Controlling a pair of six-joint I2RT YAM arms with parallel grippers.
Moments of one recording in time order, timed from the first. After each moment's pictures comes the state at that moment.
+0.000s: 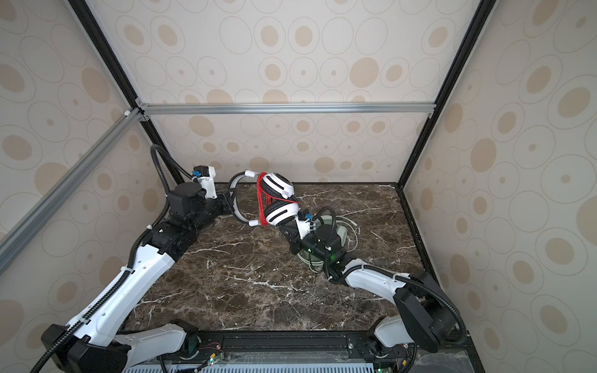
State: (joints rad) left arm -0.39 1.18 1.21 -0.31 -0.09 -0.46; right arm 0.73 1.38 0.68 0.62 -0.21 0.21
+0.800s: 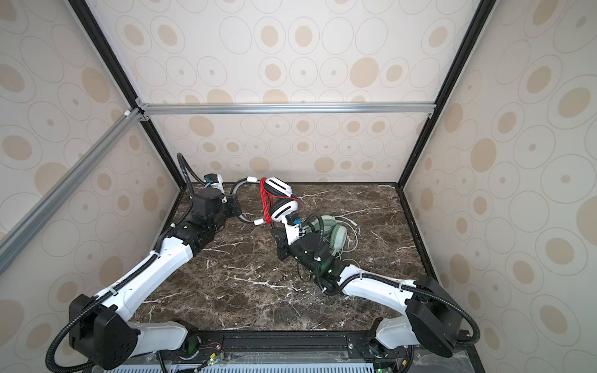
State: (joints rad) left arm -0.41 1.30 1.10 -0.17 -0.29 -0.45; right arm 0.92 1.34 0.77 0.50 0.12 0.28
